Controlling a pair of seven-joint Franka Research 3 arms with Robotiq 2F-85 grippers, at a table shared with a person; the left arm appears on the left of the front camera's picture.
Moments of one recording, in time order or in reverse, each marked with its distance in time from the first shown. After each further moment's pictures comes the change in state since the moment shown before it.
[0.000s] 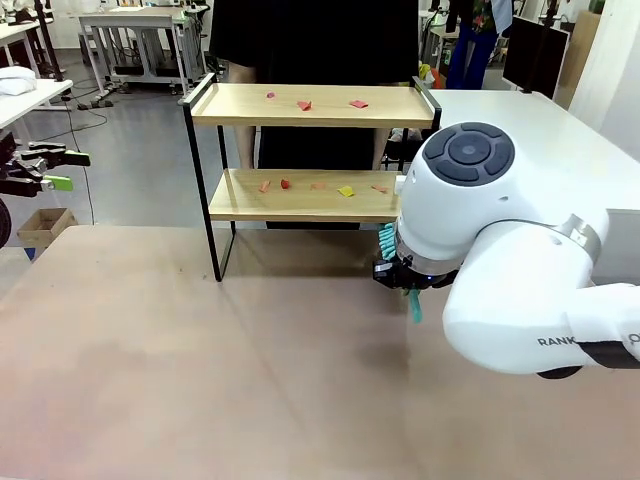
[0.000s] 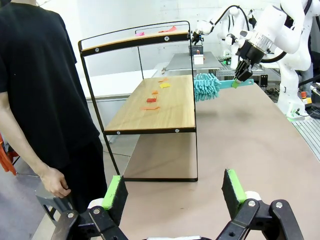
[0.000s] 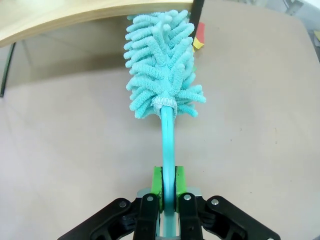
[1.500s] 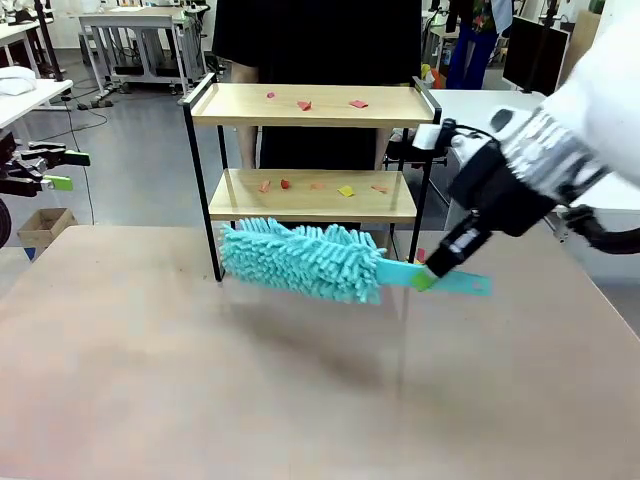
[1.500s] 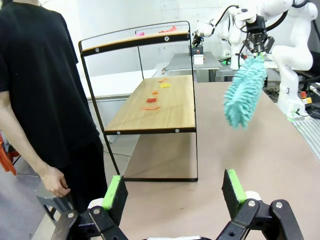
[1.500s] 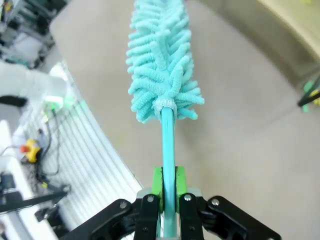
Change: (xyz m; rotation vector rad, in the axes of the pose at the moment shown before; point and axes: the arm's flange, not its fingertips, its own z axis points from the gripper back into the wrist) left arm 0.000 0.000 0.000 0.000 0.000 0.000; right arm 0.026 -0.086 0.101 0.704 0.181 0.749
